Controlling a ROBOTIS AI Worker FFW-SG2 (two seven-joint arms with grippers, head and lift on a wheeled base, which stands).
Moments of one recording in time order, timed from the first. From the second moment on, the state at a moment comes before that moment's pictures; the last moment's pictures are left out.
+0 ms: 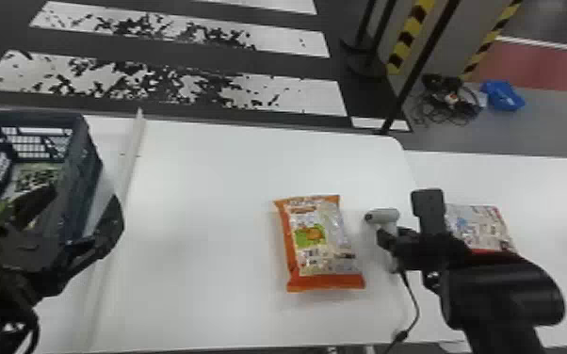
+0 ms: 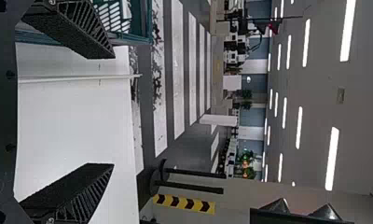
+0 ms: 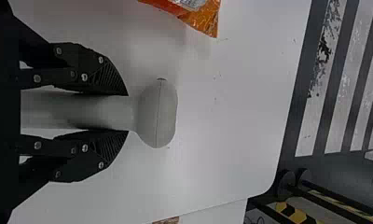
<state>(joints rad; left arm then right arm) 0.52 0.17 0.04 -2.03 0.15 0.12 -0.16 0.09 -0.23 -0.12 -1.60 0.07 0.76 0.22</state>
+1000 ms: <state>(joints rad) 0.52 0.17 0.04 -2.03 0.15 0.12 -0.16 0.37 -0.20 -0.07 -2.19 0.07 1.03 0.21</state>
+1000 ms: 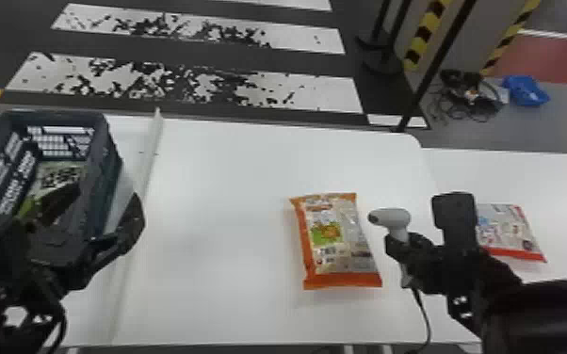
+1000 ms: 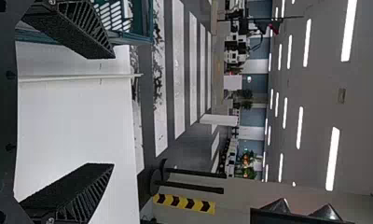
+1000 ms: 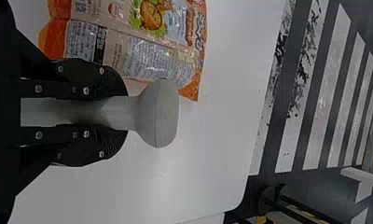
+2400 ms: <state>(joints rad) 0.52 0.17 0.04 -2.02 0.15 0.11 -0.16 0.44 -0.20 0.20 -2.31 0.18 1.20 0.19</state>
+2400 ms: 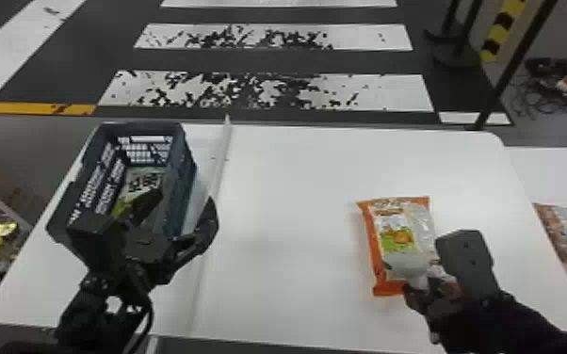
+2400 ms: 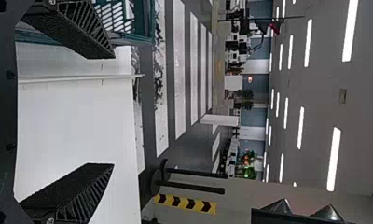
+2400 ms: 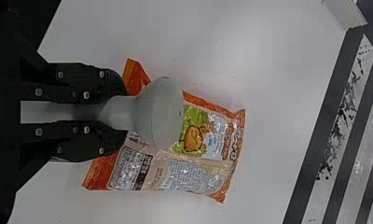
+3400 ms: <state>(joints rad) 0.52 0.17 0.03 -2.02 0.16 0.10 -0.16 0.31 -0.20 -0.04 -2.17 0.12 1.17 0.17</state>
